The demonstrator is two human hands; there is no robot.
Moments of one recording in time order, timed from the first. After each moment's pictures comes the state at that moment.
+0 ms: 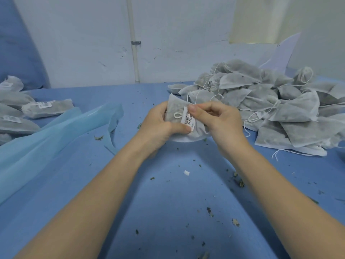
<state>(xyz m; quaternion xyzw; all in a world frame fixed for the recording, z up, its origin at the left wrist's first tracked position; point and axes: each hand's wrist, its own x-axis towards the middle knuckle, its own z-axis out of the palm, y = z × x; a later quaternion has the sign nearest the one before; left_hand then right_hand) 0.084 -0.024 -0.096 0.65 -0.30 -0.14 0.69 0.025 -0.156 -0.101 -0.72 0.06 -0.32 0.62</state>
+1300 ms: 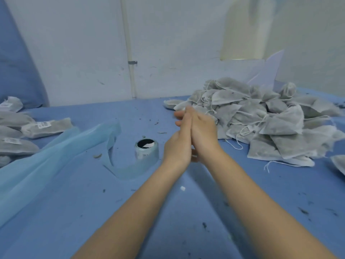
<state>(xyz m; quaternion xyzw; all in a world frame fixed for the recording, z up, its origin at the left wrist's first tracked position) 0.066 -0.072 -0.102 0.69 -0.17 -0.13 0.69 0.053 -0.130 -0.084 -0.70 0.15 -0.31 0.62</state>
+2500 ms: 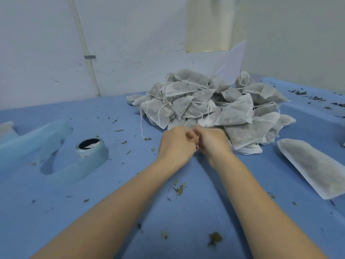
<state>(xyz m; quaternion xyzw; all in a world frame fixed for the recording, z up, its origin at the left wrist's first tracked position) 0.027 -0.171 -0.118 0.84 -0.34 0.00 0.42 -0.009 -0.263 -0.127 -0.61 0.33 -0.28 0.66</state>
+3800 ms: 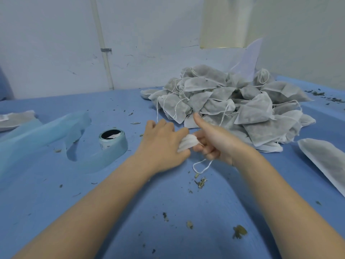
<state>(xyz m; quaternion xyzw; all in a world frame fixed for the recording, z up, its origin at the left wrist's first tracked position) 0.059 -0.096 -0.122 0.86 -0.46 0.22 0.05 -0.016 -0.234 -0.109 -0.75 0.20 -0.01 0.63</state>
